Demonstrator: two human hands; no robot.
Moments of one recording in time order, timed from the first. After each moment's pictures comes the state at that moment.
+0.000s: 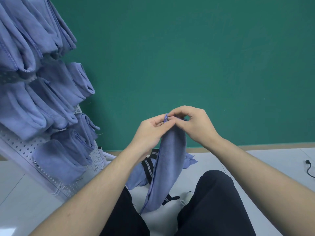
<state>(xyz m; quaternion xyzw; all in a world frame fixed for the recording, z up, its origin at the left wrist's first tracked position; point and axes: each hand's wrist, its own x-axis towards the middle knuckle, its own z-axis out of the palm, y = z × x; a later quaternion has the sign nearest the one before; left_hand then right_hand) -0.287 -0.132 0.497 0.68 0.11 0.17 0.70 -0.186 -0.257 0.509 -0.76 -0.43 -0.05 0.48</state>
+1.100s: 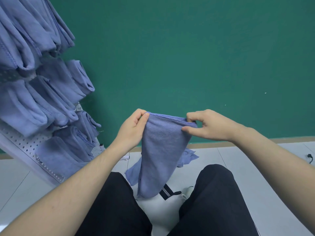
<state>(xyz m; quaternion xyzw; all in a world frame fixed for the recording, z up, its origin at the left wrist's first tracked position) -0.301 -0.081 0.477 0.84 0.15 0.24 0.46 -0.158 -0.307 0.512 -0.82 -0.53 0.02 0.22</state>
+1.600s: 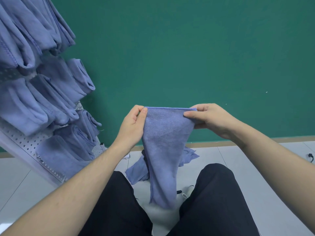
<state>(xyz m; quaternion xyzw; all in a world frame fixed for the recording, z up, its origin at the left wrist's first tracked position) -0.301 -0.091 0.484 0.78 0.15 0.29 0.53 -0.164 -0.296 0.518 -0.72 -0.29 0.27 0.57</state>
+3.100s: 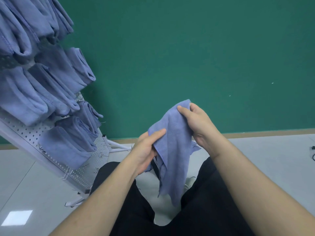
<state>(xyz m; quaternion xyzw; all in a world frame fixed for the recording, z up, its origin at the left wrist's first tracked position) -0.327 -0.135 0.437 0.52 0.21 0.08 0.83 -0.208 -0.252 0.479 -0.69 -0.12 0.23 0.68</state>
